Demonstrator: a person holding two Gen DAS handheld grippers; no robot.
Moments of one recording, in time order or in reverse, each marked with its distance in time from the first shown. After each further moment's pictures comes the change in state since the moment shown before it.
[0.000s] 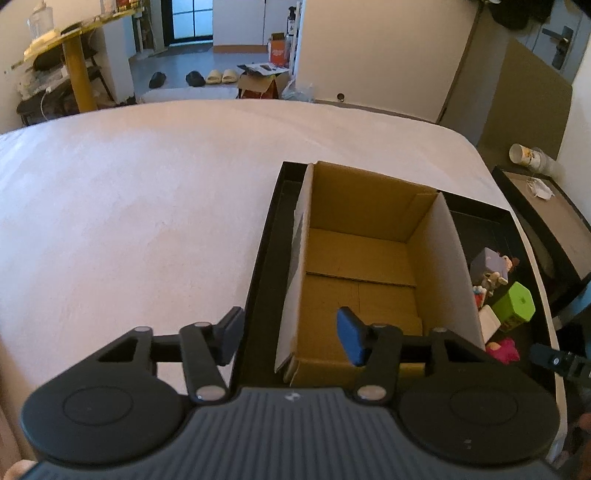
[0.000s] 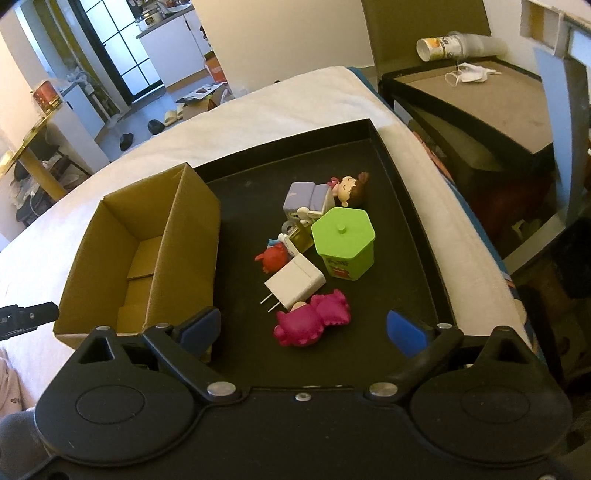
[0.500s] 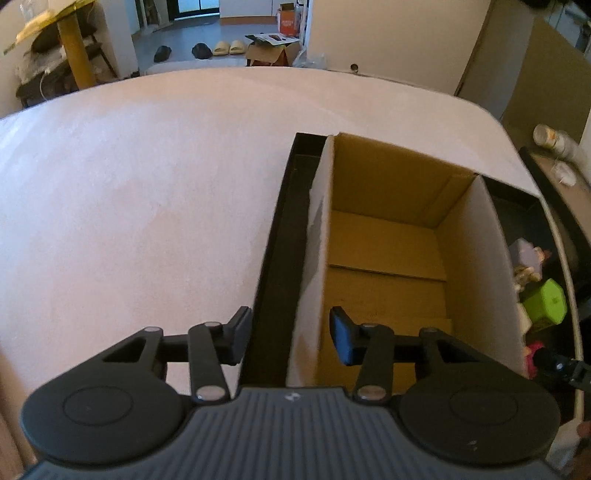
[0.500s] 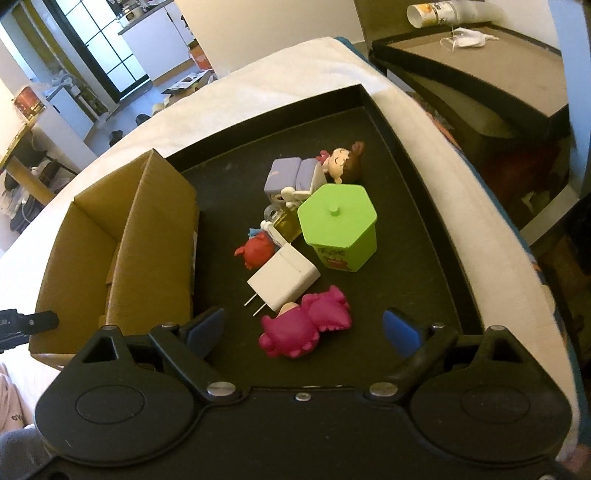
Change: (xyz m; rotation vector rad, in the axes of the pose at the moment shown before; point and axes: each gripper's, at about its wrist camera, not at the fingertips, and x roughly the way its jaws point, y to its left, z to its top) left arm 0.041 0.002 0.014 0.008 0.104 0.046; right arm 0.044 -0.012 0.001 0.068 0.058 0.008
